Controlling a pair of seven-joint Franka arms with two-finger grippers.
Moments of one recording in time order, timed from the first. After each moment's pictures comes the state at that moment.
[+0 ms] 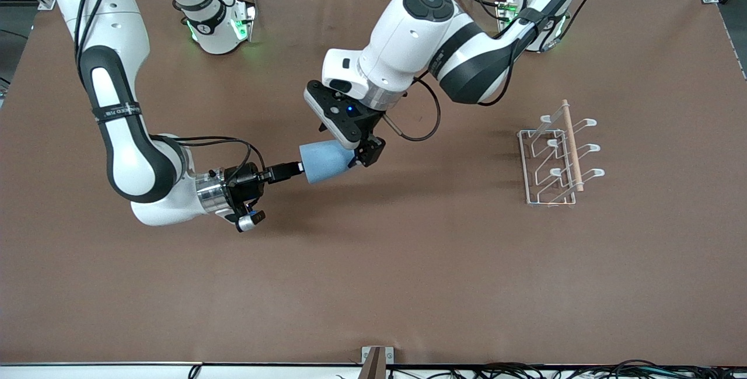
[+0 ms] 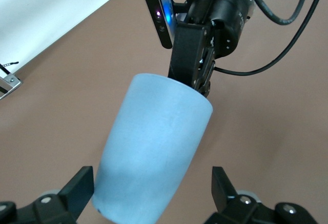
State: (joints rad) left arm -0.40 0.57 -0.55 -1.28 0.16 2.26 0.01; right arm 0.13 0.63 0.08 -1.61 1.47 1.54 -0.30
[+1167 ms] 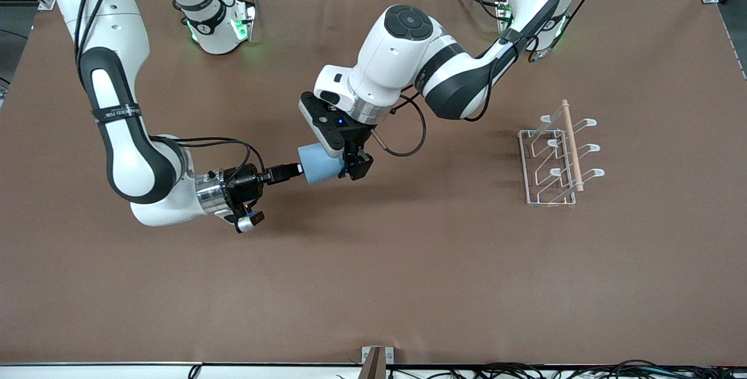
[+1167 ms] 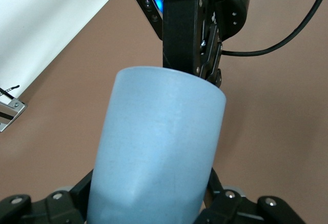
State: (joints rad) left arm -0.42 0.65 -0.55 -1.28 0.28 2.33 0.10; right arm 0.13 0.63 0.07 -1.61 1.48 1.54 -0.30
